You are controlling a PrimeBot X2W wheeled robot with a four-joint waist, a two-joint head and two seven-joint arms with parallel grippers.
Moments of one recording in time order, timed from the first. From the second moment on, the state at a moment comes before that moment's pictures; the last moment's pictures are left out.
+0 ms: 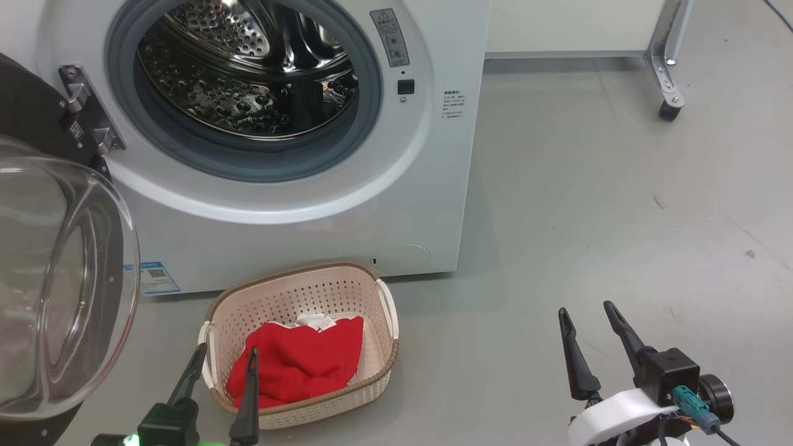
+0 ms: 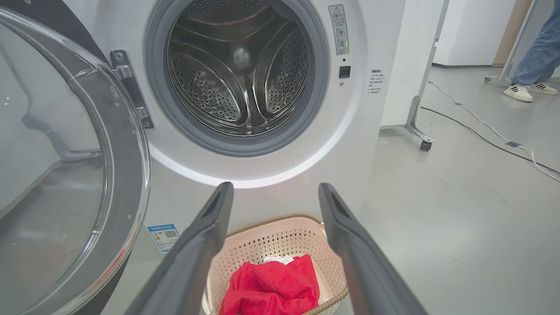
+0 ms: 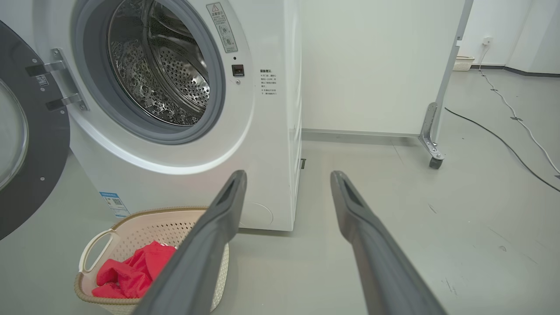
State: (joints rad) left arm 0.15 0.06 -0.17 0.04 -0.20 0.05 -0.16; right arm 0.05 -0.04 0.20 0.21 0.21 -0.01 -0.26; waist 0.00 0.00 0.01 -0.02
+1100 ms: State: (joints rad) left arm 0.15 0.07 -0.18 0.02 -0.20 0.05 -0.14; right arm 0.05 -0.04 0.18 0.21 0.21 -0.01 -0.26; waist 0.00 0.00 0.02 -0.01
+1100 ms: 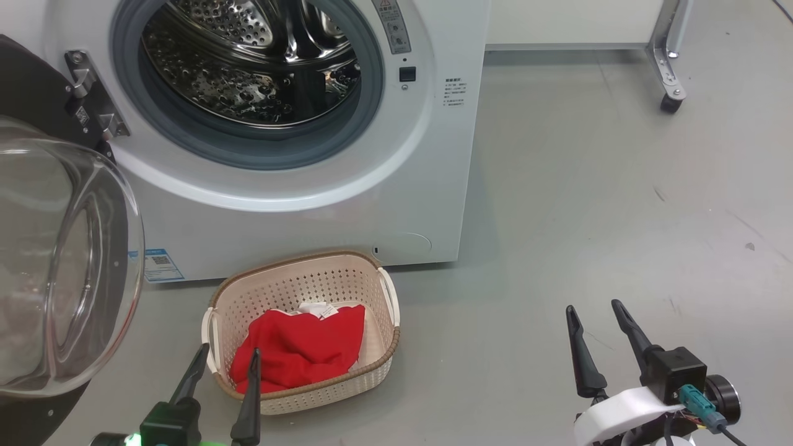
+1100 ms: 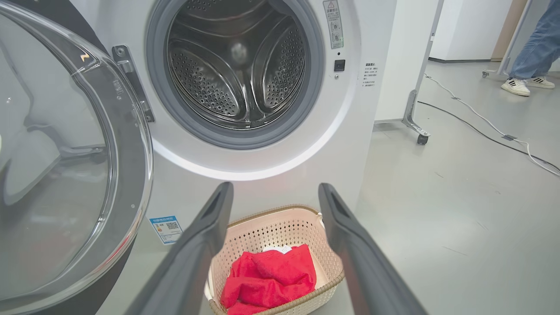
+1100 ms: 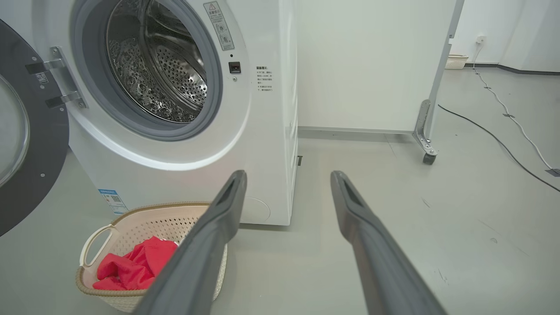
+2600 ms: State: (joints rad) left arm 0.15 0.06 -0.13 0.03 -0.21 0.08 -0.14; right arm 0.08 -0.04 0.19 0.20 0.20 0.01 -0.26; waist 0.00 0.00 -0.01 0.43
